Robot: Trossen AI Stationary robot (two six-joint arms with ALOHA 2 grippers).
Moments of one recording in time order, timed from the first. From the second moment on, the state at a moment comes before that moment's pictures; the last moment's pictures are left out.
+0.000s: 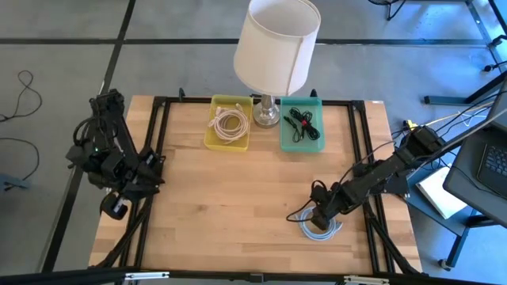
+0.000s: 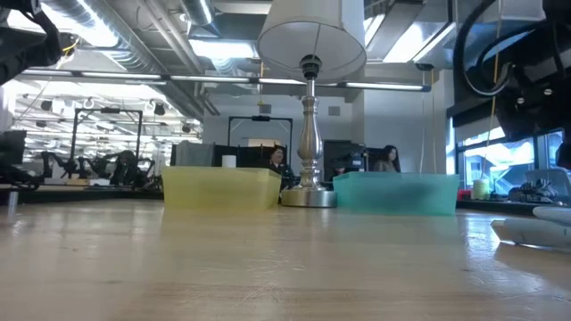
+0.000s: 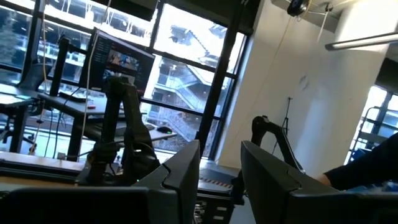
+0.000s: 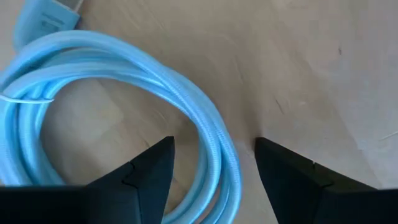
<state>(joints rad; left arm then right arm) -1.22 0.67 0.70 0.44 -1.00 0.09 0.62 1.49 0.66 -0.60 0.03 1.25</state>
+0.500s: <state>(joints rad) -1.22 0.67 0.71 0.38 -1.12 0.10 0.63 1.51 0.77 -0.74 0.18 1.31</state>
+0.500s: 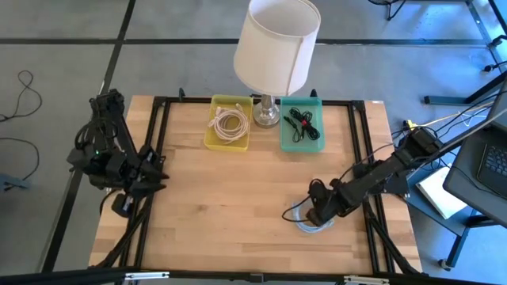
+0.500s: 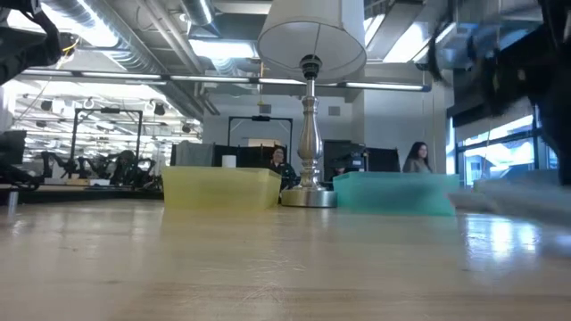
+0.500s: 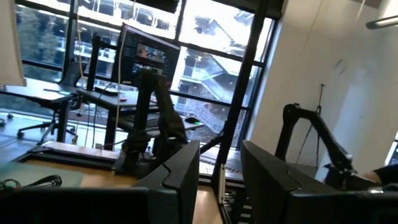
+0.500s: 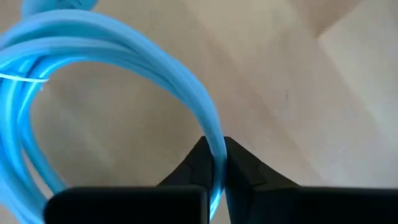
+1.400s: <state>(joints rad) -1.16 0.63 0.71 0.39 -1.13 0.04 0.73 1.51 1.72 -1.33 1.02 1.06</state>
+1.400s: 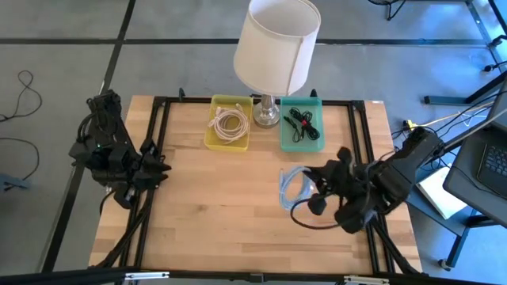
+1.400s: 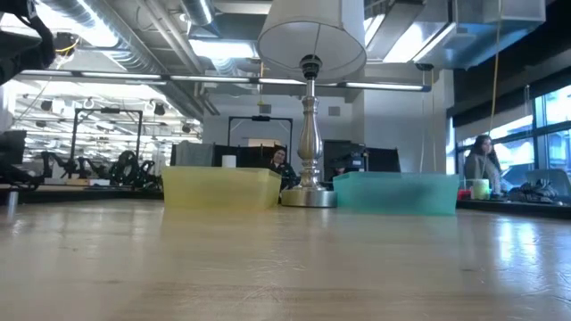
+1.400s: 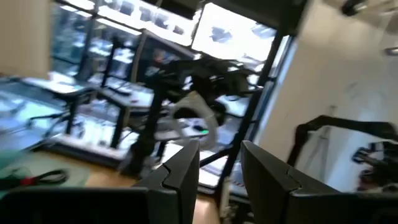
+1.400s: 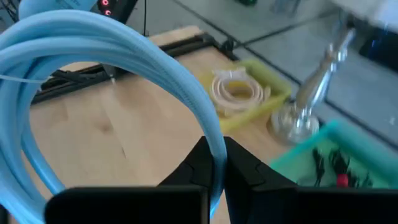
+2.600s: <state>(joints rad) -0.31 0.97 0.71 0.59 -0.04 -0.44 0.30 1.63 1.72 -0.43 0.60 0.07</state>
